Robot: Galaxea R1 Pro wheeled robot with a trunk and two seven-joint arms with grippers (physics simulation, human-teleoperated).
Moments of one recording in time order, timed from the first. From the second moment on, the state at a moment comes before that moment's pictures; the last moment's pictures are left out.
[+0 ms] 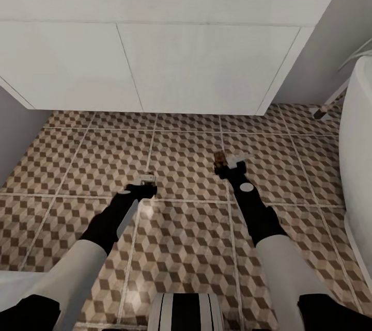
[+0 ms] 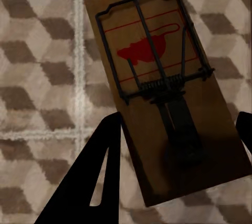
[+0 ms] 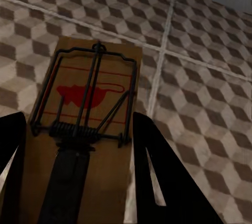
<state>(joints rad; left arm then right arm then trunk) -0.84 -0.02 -0.22 -0.85 0.16 0.47 0.13 -0.86 0.13 -0.02 -0.89 0.39 0.11 0.03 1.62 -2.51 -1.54</state>
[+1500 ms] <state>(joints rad) -0.82 0.04 -0.23 -1.31 0.05 0.60 0.14 -0.86 0.16 0.12 -0.92 0.29 0.20 -0.24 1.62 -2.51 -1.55</state>
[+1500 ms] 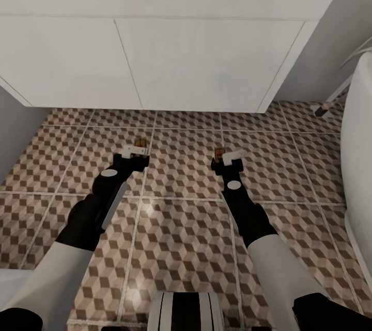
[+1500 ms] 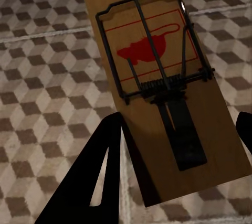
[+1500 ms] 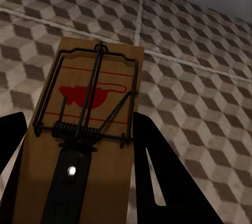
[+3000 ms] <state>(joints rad) -0.82 0.04 -0.23 -1.39 0.05 0.60 0.14 -0.86 0.16 0.12 -0.99 0.29 0.20 -0.24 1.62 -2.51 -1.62</state>
